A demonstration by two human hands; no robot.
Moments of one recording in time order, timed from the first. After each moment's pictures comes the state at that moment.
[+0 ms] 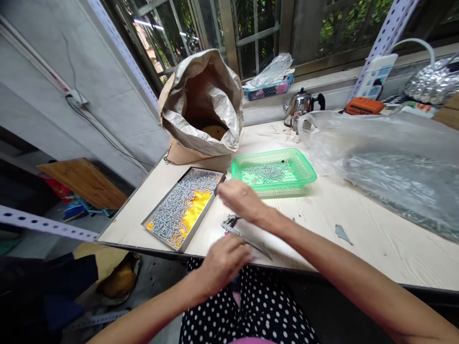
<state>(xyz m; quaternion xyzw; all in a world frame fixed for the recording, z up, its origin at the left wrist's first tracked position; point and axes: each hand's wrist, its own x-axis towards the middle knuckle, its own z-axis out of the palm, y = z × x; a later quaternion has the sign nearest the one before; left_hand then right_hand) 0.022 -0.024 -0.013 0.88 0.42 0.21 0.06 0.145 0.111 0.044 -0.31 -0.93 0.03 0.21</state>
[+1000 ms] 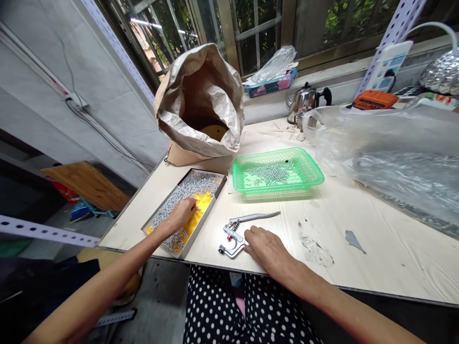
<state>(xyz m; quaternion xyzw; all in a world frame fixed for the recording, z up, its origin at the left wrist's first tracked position) -0.111 0.088 0.012 0.66 0.74 -0.03 0.07 0.187 0.039 -0.024 -0.41 -0.89 0.20 0.04</state>
